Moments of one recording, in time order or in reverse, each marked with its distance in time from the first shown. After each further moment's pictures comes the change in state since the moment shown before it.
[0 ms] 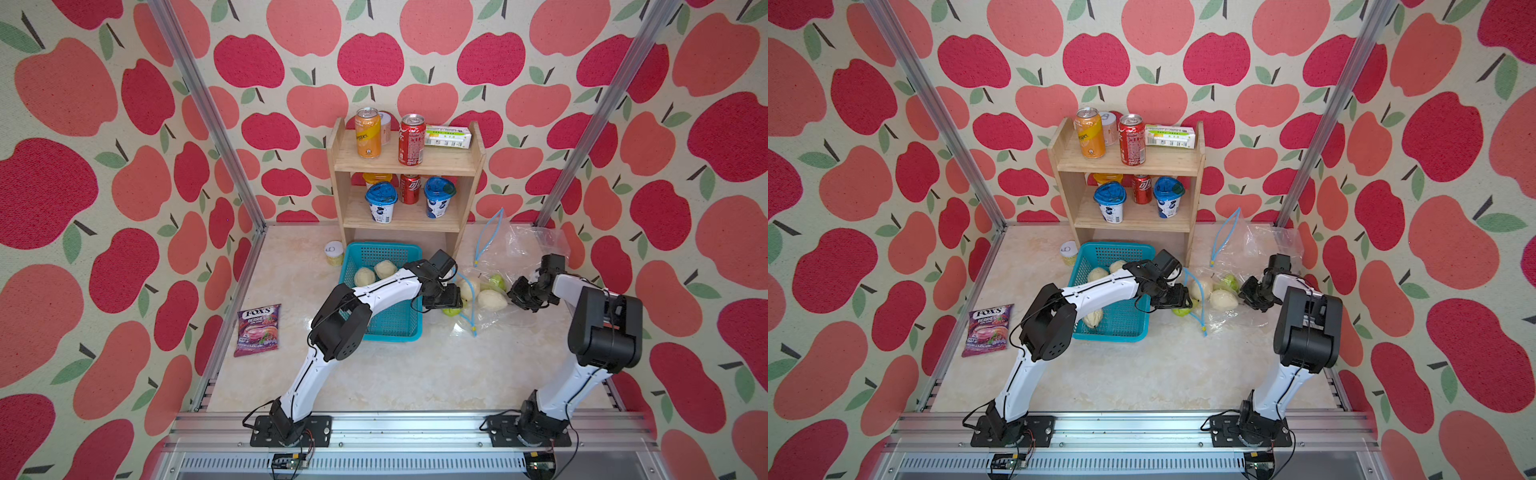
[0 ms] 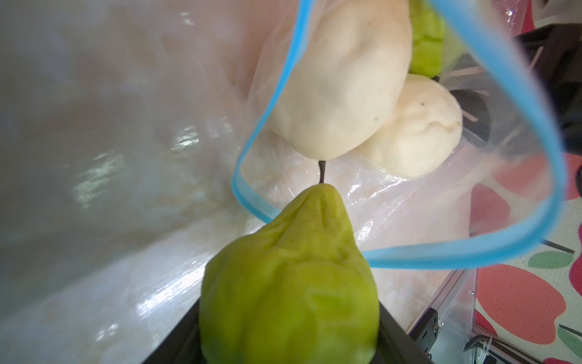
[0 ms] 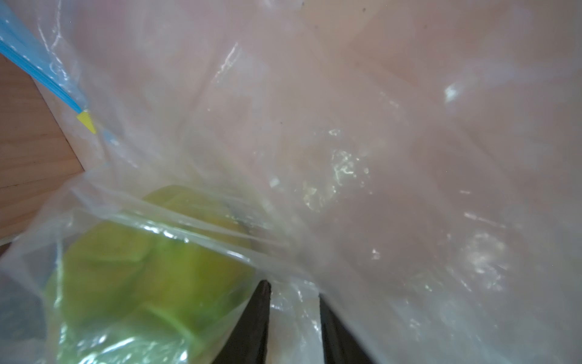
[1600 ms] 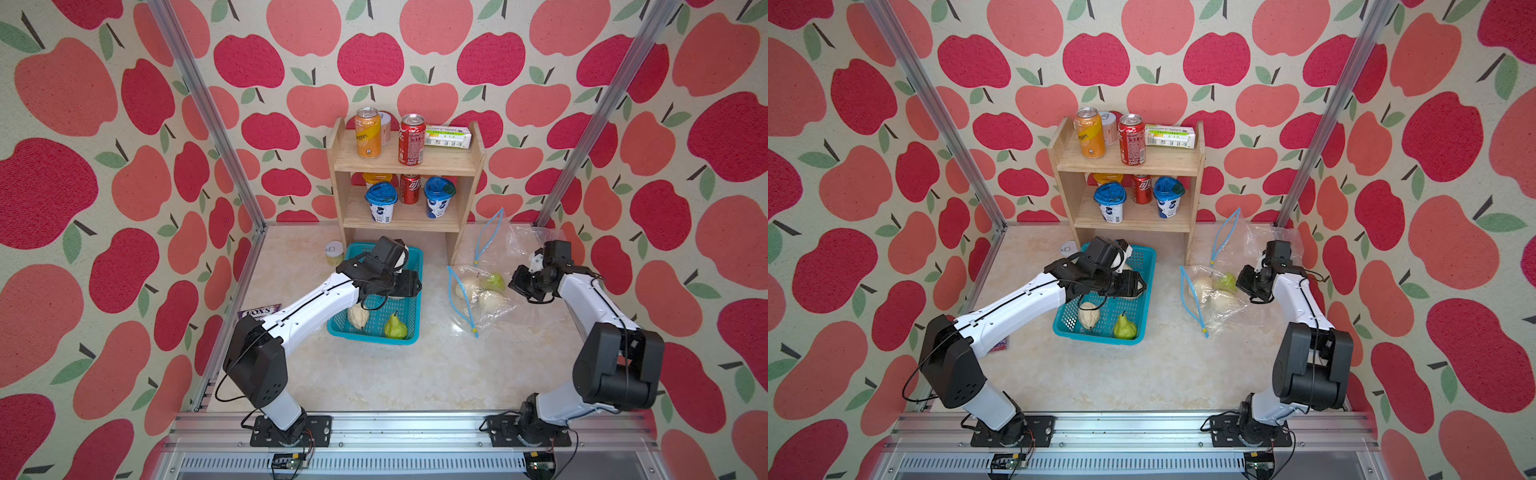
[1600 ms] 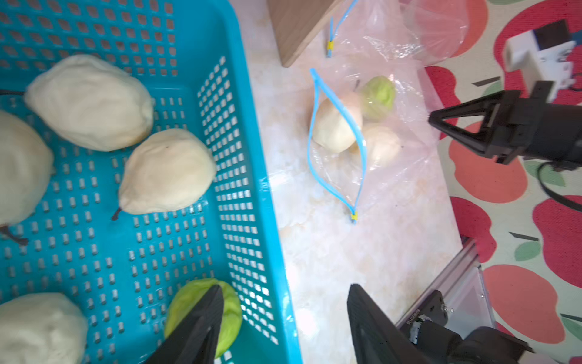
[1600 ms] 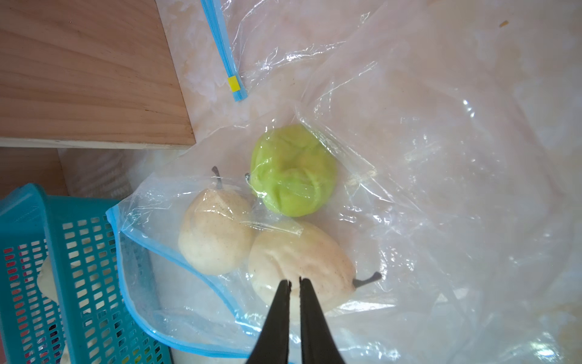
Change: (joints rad) left arm 0.108 -0.558 -0.396 0.024 -0.113 0.103; right arm 0.086 -0.262 0.043 -0.182 0.040 -0.117
